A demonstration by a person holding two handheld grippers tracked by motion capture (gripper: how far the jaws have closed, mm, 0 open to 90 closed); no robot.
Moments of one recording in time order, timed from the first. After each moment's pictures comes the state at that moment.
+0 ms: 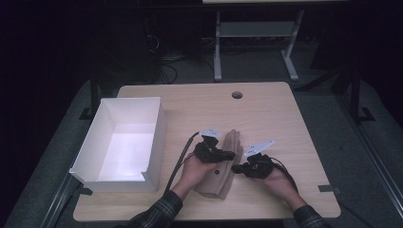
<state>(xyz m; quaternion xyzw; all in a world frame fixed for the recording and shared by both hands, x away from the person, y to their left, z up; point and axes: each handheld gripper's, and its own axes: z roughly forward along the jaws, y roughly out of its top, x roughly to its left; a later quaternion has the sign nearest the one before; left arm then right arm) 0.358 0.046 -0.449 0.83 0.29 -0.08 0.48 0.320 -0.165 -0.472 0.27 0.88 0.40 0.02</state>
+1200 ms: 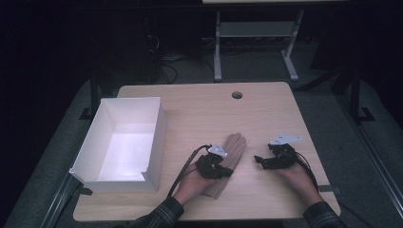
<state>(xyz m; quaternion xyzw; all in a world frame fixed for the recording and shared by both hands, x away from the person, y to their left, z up) 0.321 0.043 -0.461 0.89 0.24 -0.05 0.39 0.342 -0.238 -0.482 0.42 0.82 0.37 0.16</state>
